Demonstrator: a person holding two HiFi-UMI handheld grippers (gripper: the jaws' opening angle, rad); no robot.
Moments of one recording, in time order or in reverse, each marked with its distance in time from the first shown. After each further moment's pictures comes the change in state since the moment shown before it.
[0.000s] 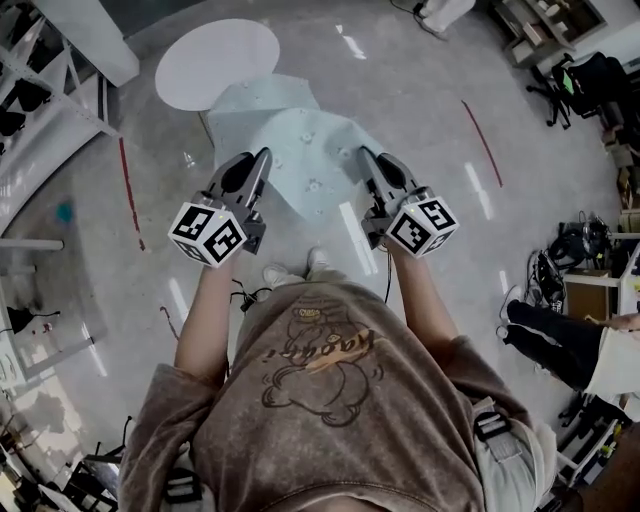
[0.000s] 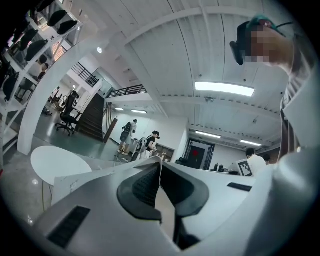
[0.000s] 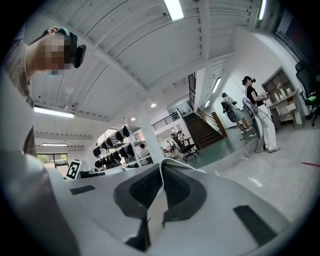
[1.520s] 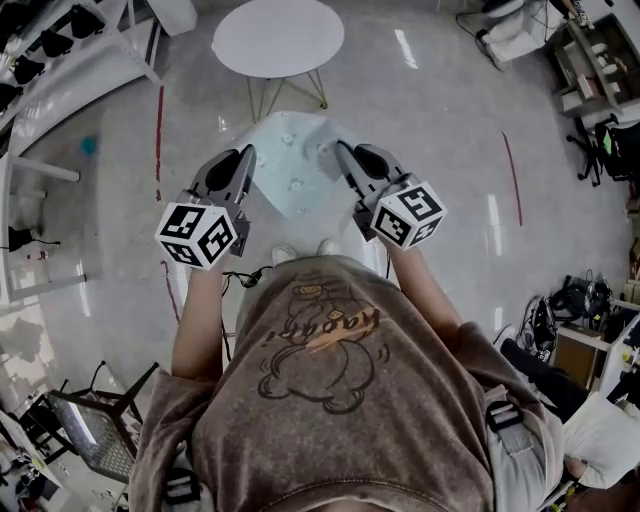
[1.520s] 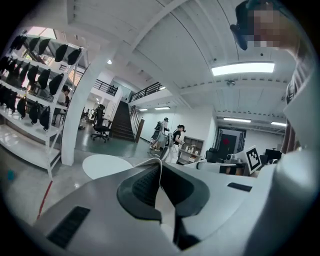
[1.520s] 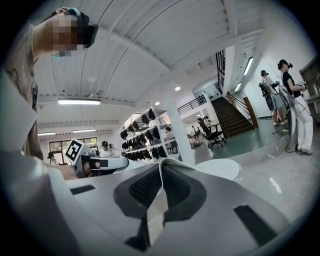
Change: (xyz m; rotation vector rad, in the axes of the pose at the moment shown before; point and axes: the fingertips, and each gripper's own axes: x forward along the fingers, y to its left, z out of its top) left arm -0.105 0.033 0.014 0.081 0.078 0.368; right arm 0.067 0.092 -0.048 -0.122 0.195 0.297
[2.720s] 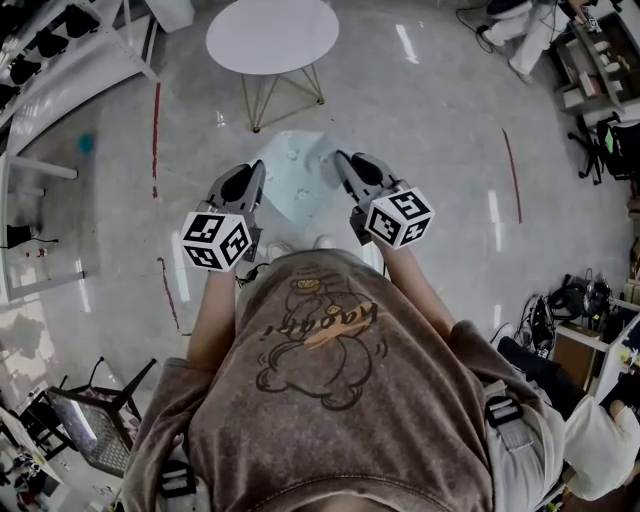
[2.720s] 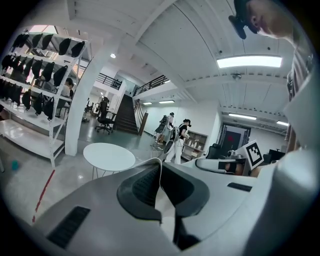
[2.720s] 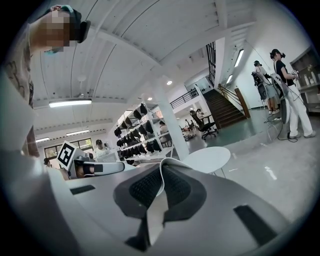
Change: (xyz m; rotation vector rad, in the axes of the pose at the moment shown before) left arm 0.022 -0.009 -0.066 -0.035 0.069 0.046; right arm -0.012 -0.037 -0.052 0.085 0.065 -0.052
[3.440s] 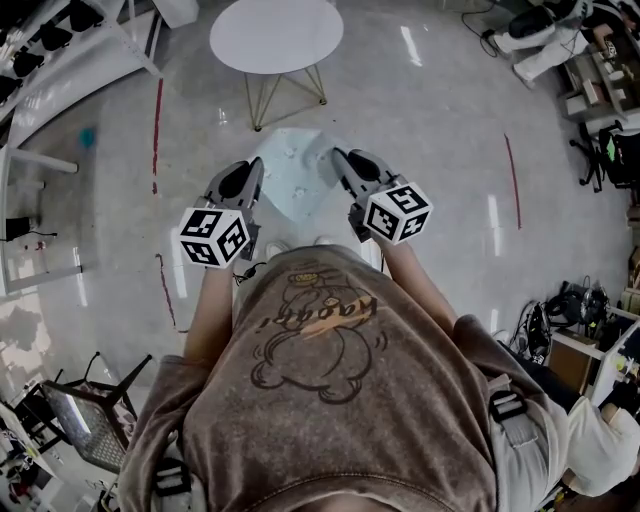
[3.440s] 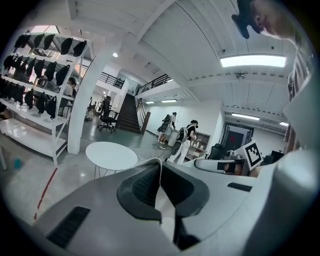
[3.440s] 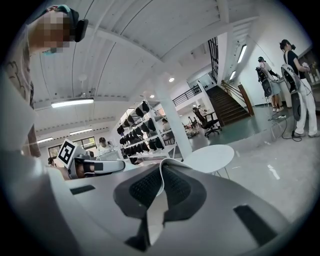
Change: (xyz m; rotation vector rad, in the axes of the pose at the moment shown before) left arm 0.007 0.003 0.004 -0.015 0.013 0.026; right arm 0.011 -0.007 0.003 0.000 0.033 0.038
